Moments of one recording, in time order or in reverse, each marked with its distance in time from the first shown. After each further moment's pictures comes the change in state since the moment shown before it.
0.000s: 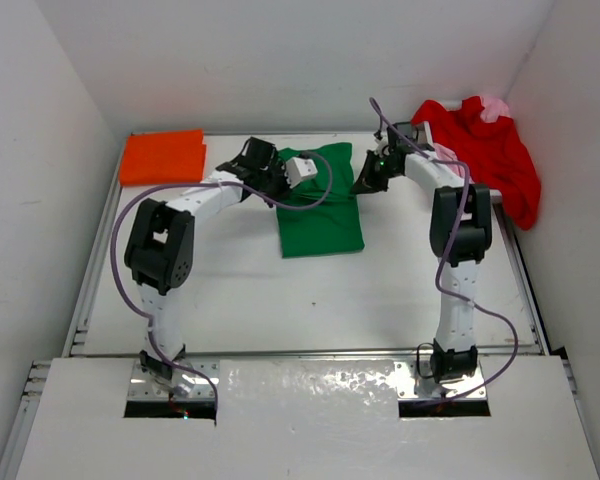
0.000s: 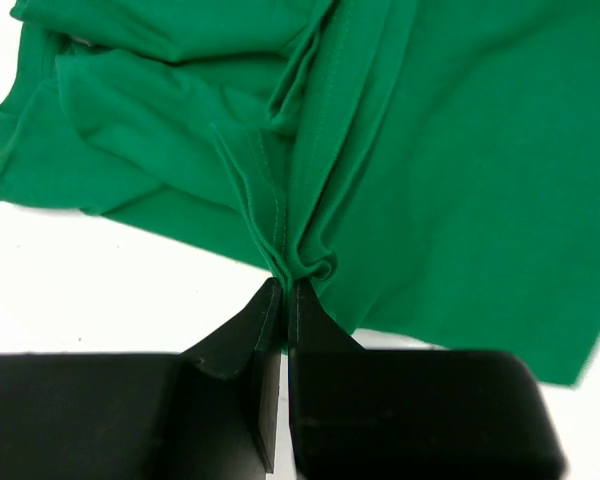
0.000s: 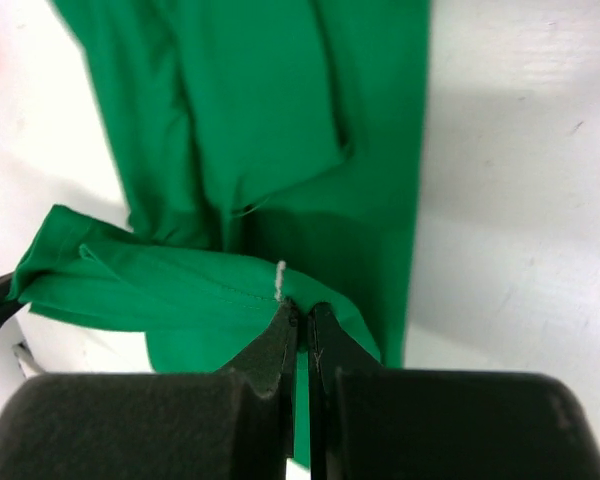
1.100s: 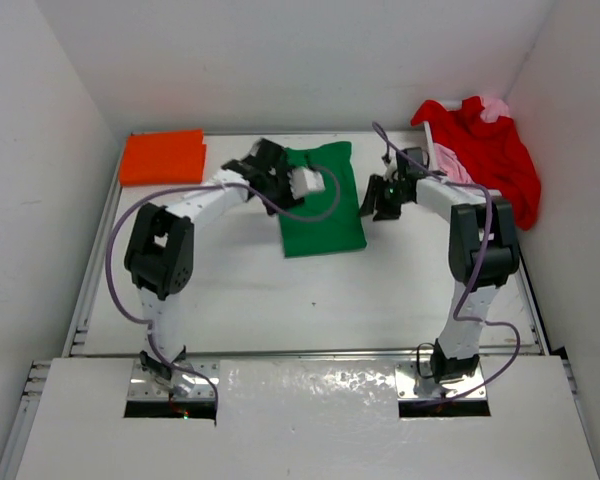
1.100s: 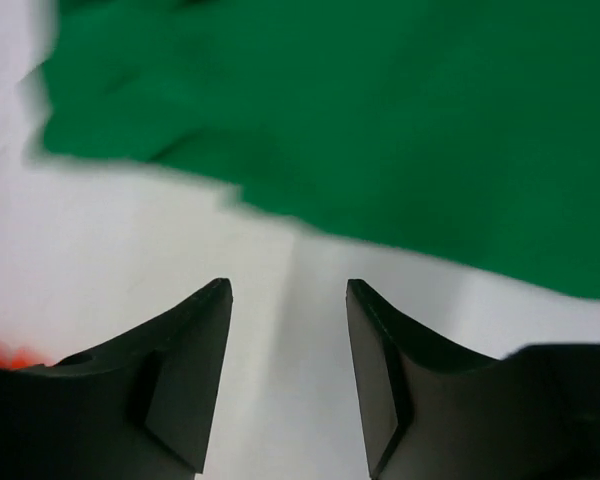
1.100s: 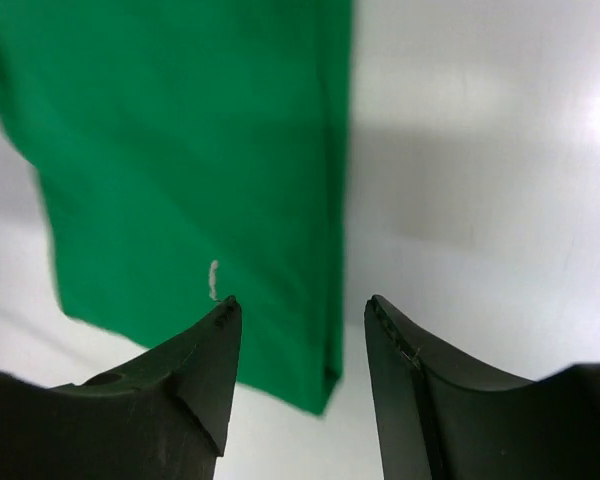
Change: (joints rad) left arm 0.005 0.012 0.084 -0.105 -0.161 0.106; right arm 0.006 -0.286 -0.418 0.163 0.112 -0.104
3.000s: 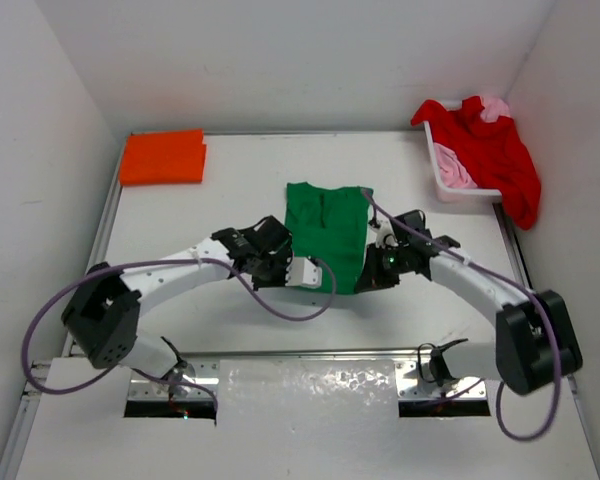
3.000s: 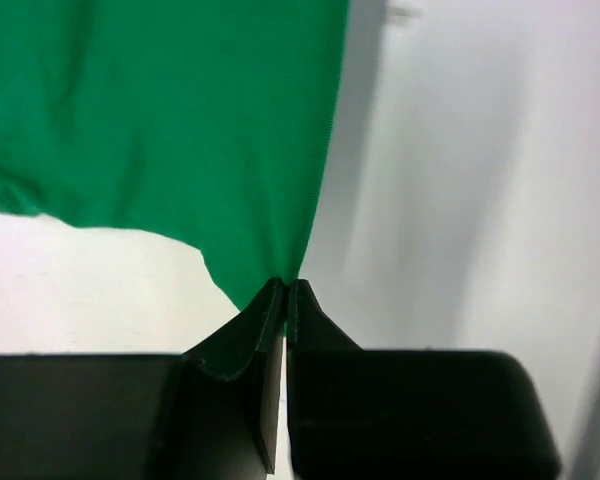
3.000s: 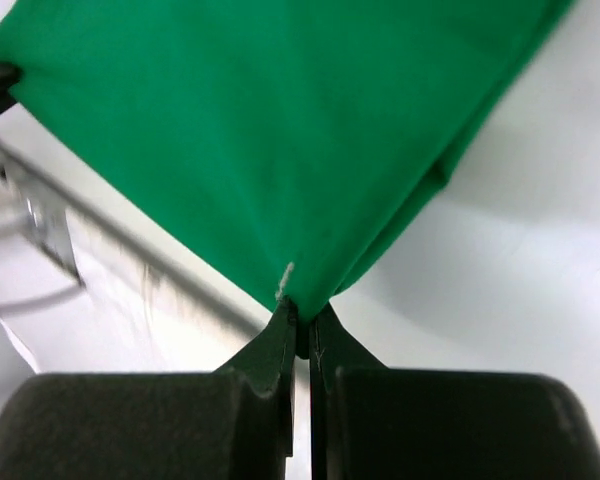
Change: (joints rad) left arm -0.349 -0.504 -0.634 -0.129 -0.029 0.025; right arm 0.175 -0.602 -0.670 -0.060 -0.158 0.044
